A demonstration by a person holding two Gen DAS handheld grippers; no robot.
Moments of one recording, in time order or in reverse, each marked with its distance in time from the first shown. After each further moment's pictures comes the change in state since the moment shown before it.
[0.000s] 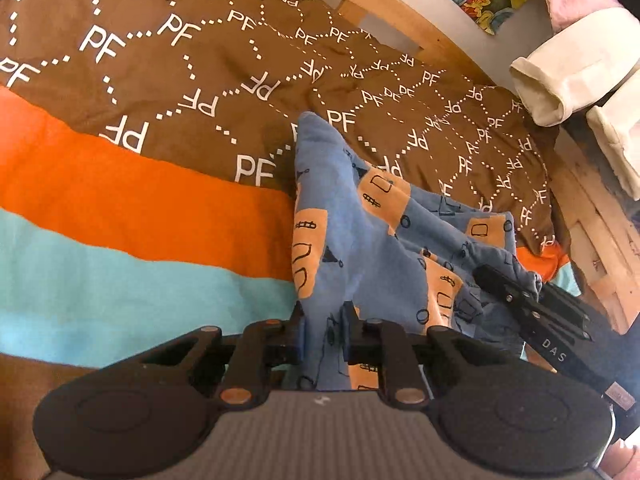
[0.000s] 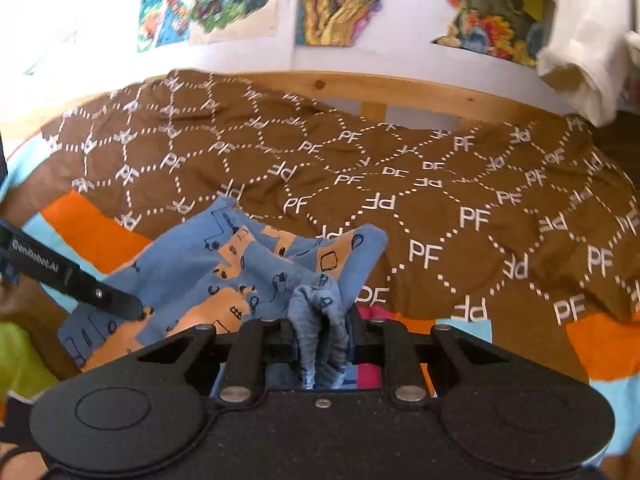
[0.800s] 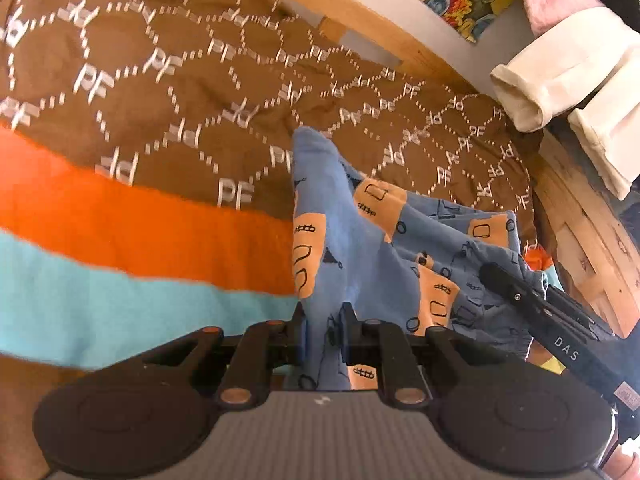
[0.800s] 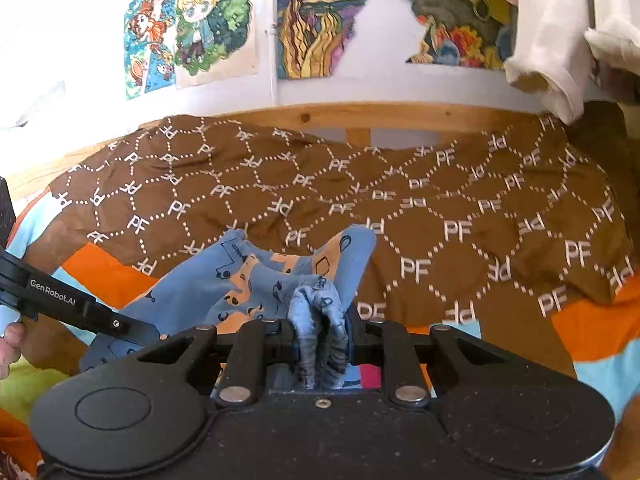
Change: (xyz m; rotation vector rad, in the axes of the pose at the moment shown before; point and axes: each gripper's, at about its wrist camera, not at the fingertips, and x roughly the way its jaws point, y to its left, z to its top) left arm -0.020 -0.020 0.009 0.042 -0.045 0.007; right arm -0.034 -0.002 0.012 0.089 -0.066 0.020
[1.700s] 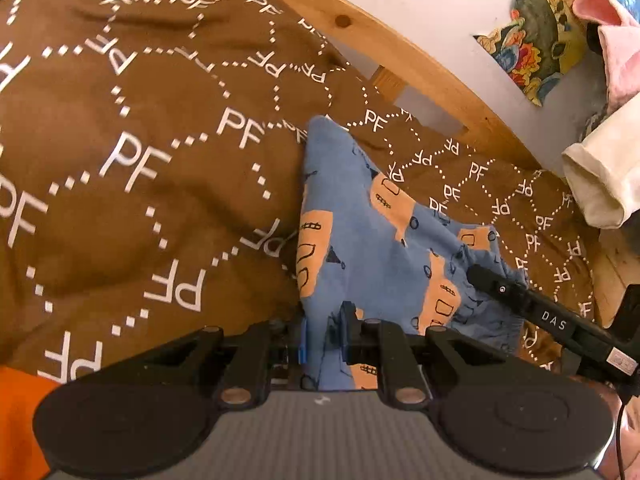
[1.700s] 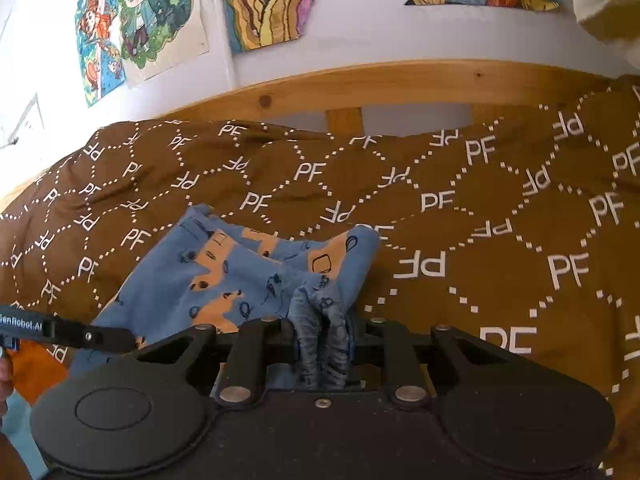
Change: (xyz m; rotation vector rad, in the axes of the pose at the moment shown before) left arm 0.094 0.046 0.107 -0.098 -0.107 0.049; right arm 0.188 -0.076 0.082 0.086 0.095 0.100
